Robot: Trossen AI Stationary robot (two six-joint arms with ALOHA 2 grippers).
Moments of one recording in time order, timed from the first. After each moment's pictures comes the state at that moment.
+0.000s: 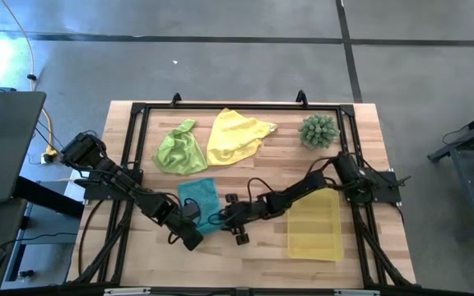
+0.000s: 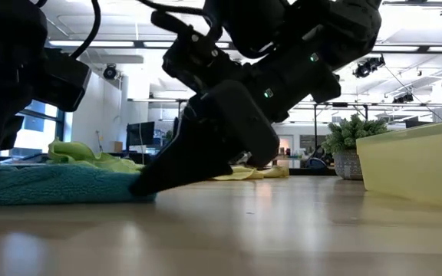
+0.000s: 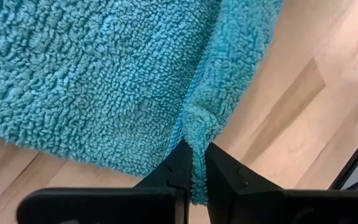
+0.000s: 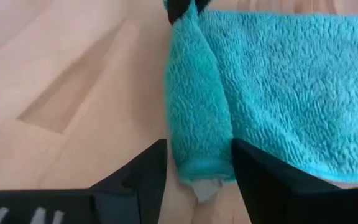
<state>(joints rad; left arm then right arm) -0.47 1.59 0.72 -0.24 0.00 -1.38 0.28 2.19 1.23 0.34 0.03 -0.05</state>
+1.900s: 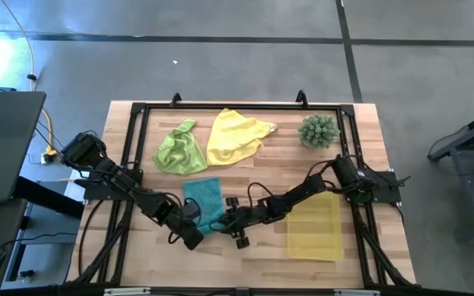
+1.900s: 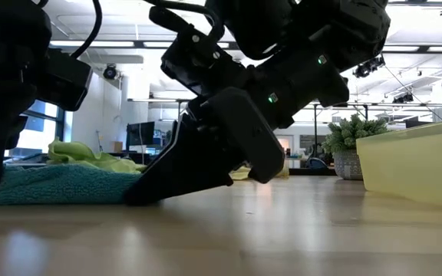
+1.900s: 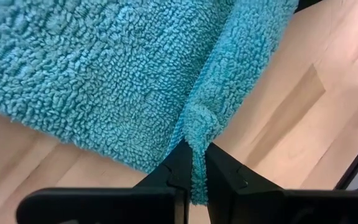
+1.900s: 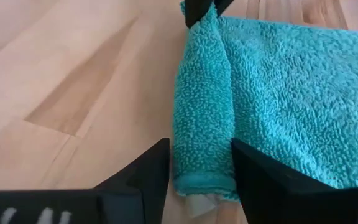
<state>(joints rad) -0.46 1.59 0.72 -0.24 -0.03 -1.37 0.31 2.21 1.23 0.36 0.07 -0.05</state>
